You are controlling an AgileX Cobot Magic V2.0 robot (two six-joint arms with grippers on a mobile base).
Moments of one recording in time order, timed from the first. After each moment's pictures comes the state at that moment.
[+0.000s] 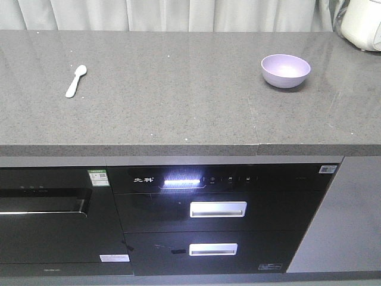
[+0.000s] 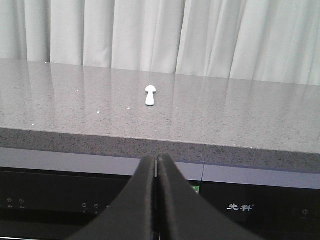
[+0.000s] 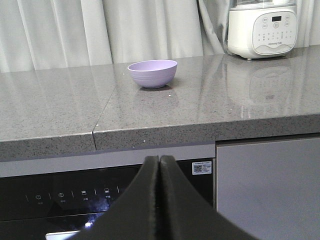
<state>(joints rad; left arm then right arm) 0.05 -0.01 0.03 0.01 0.08 -0.19 -0.02 -0.01 0.03 -0.24 0.12 0.26</state>
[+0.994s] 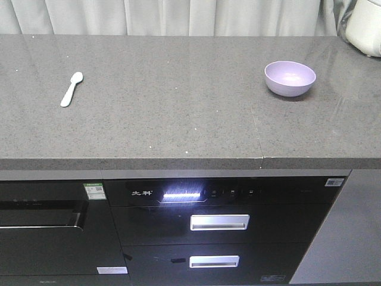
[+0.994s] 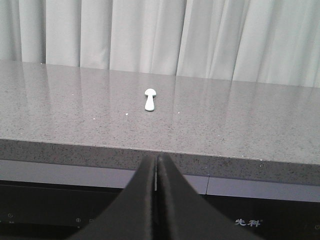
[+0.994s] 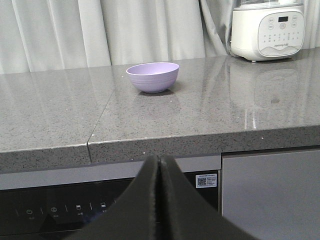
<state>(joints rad) 0.05 -0.01 0.03 0.01 0.08 -0.19 -0.02 -0.01 0.03 -0.24 0.12 0.26</state>
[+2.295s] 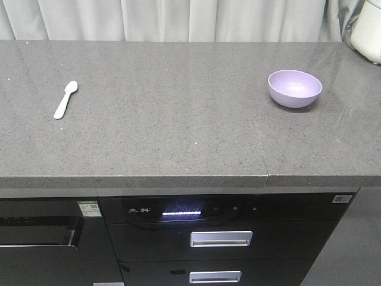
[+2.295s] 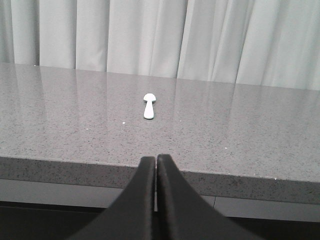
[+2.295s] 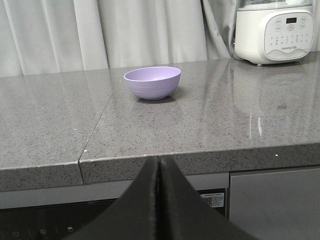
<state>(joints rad) 0.05 -0.01 0.03 0.01 0.08 -0.19 -0.02 -0.01 0.03 -0.24 0.12 0.26</state>
